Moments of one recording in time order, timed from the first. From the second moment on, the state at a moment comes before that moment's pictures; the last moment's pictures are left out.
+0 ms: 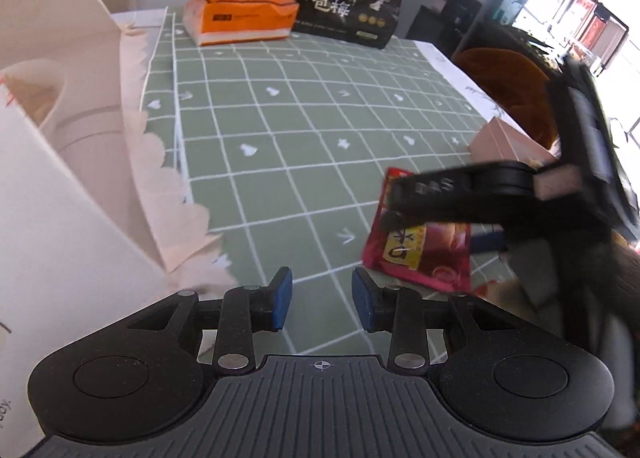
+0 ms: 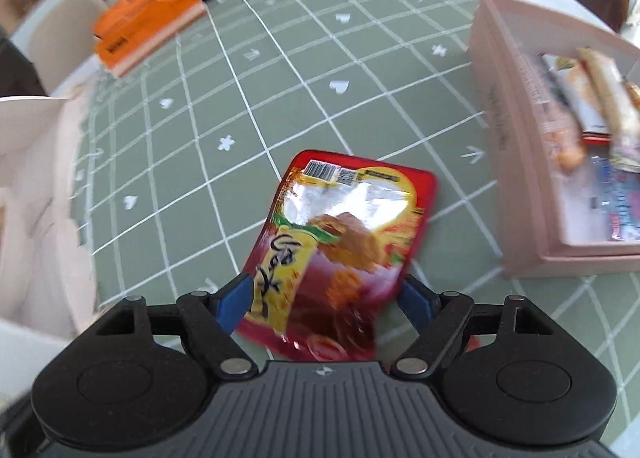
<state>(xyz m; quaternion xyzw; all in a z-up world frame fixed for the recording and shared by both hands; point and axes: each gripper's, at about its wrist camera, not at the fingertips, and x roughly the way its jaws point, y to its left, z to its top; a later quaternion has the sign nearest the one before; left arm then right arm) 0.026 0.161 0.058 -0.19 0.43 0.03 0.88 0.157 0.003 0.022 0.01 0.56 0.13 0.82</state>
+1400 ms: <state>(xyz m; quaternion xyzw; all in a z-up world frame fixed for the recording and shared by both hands) 0.050 0.020 0.044 -0.06 0.46 -0.09 0.88 0.050 -0.236 0.020 0.05 0.54 0.05 0.84</state>
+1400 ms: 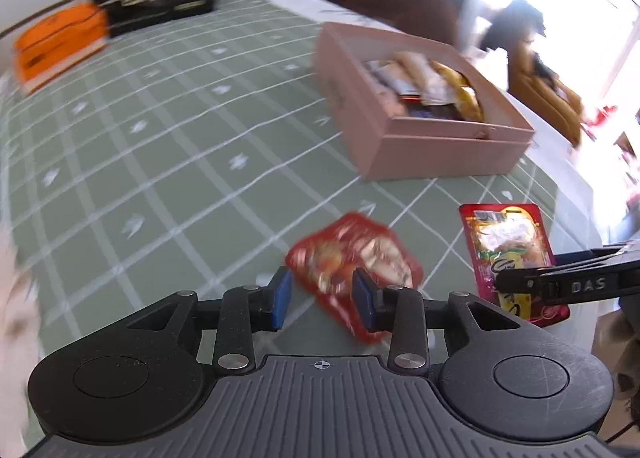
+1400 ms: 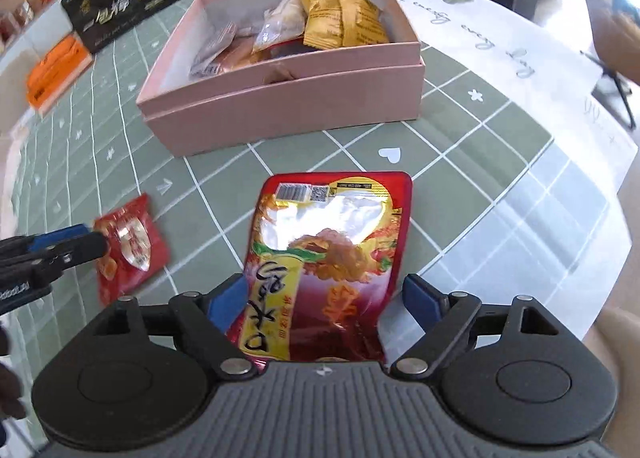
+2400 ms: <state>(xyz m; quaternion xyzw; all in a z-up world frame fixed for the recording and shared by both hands) 0.079 -0.028 0.023 0.07 0.46 -0.07 0.88 0.038 -0.227 0.008 0.00 0.51 0.04 0.86</state>
